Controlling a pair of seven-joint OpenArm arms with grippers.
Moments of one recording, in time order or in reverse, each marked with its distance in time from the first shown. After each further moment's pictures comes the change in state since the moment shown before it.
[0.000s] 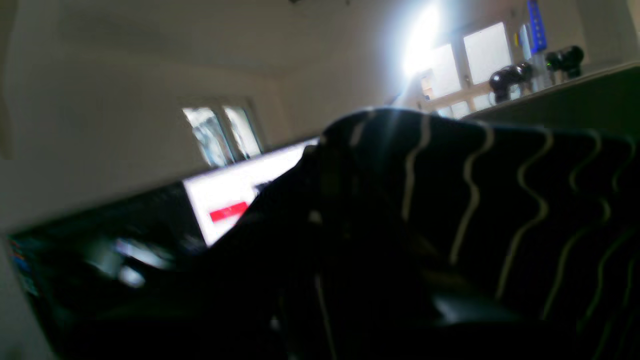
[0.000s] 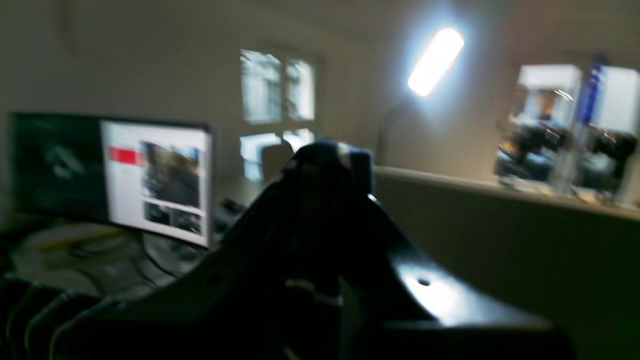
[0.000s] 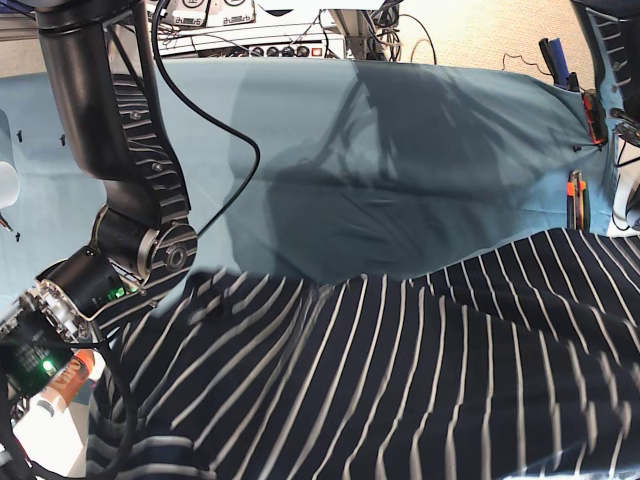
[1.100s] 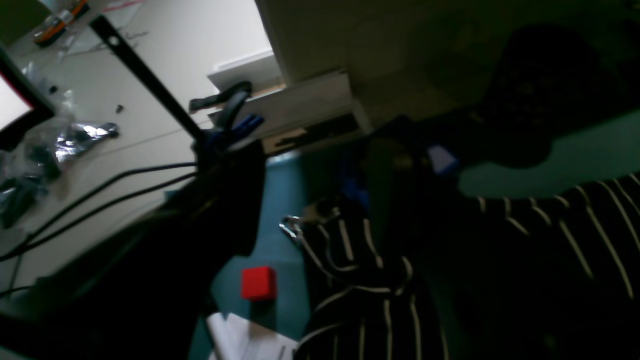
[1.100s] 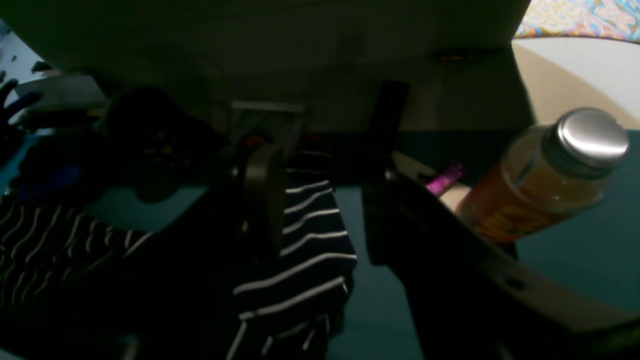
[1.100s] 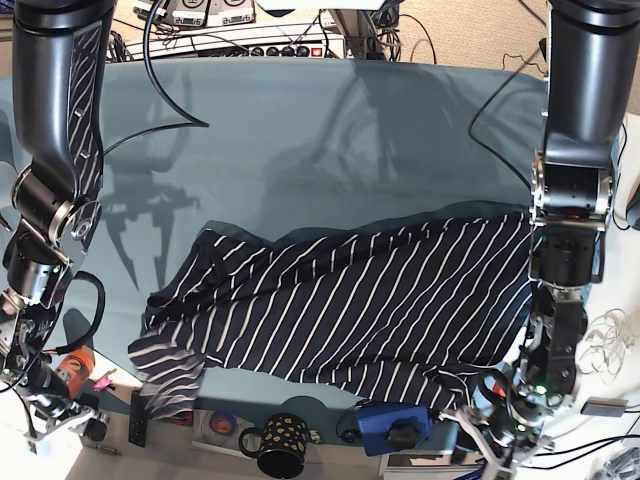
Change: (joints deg) left arm -20.3 20.0 61.0 -75.6 39.0 10.5 -42.4; right arm -3.3 19.8 -2.1 -64.7 -36.4 1.4 34.8
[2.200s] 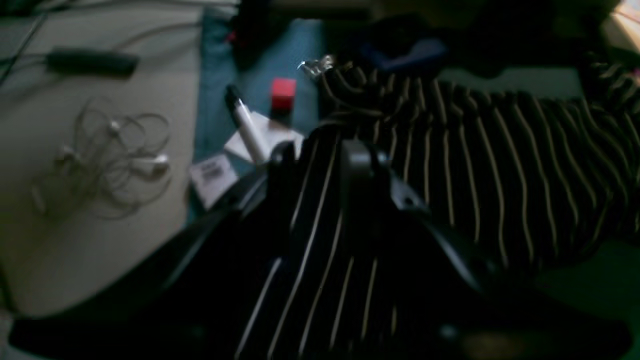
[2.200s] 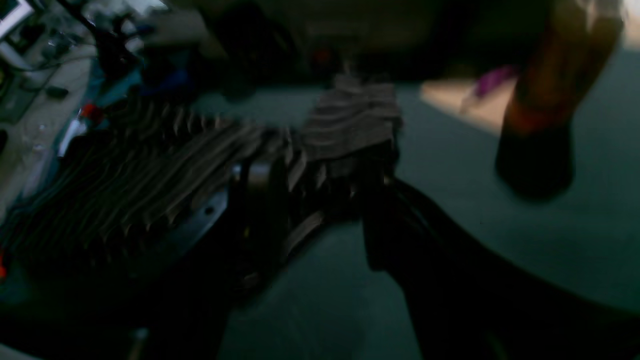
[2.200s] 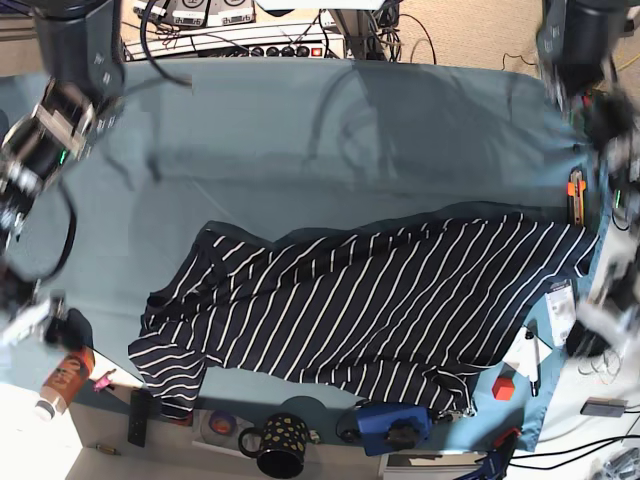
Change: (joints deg) left arm 34.3 -5.6 -41.7 51.9 -30.4 -8.8 48.1; right arm -34.4 2.8 16.3 47.6 47.0 4.5 -44.2
